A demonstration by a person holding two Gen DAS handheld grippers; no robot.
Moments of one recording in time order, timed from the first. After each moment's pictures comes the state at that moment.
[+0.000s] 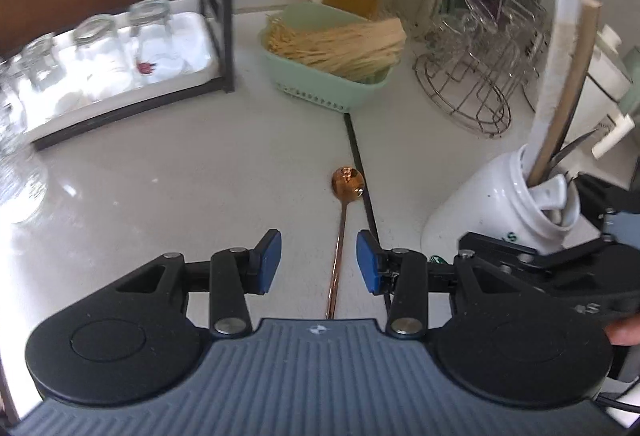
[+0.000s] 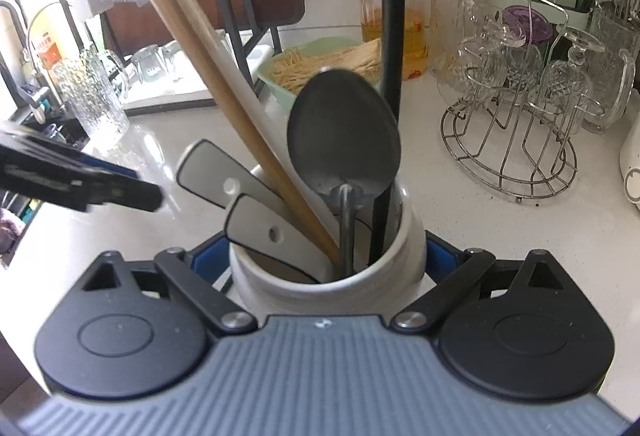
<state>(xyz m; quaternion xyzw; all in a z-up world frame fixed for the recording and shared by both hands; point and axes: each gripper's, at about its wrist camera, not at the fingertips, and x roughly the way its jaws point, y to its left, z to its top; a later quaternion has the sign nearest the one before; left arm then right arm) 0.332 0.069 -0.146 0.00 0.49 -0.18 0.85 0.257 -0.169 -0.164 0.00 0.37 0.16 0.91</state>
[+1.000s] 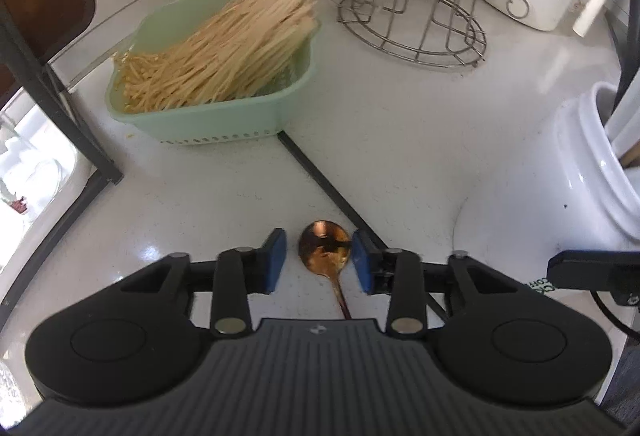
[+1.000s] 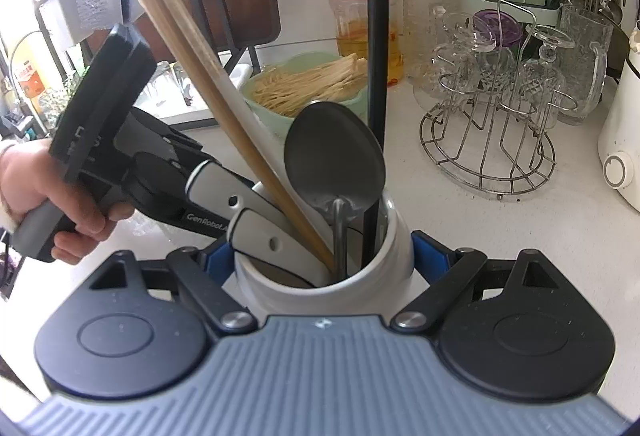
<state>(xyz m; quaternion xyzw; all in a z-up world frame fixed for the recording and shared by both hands) 0.411 0.000 -0.202 0.17 0.48 -0.31 0.80 0.252 -0.168 -0.155 0.03 0.36 0.12 0.92</state>
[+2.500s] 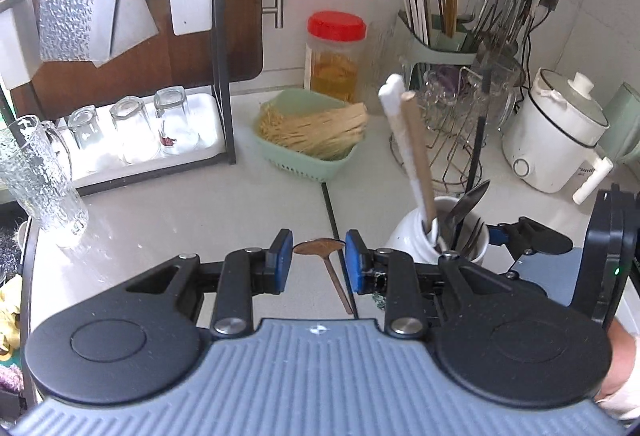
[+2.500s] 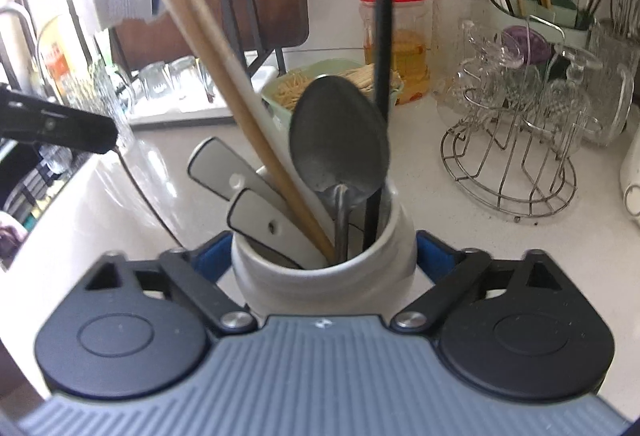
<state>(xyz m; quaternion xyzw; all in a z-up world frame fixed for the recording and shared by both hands) 0.265 0.039 -0.063 -0.01 0.40 -0.13 0.91 0.252 -0.175 -0.160 0.01 0.33 0.17 0.93</state>
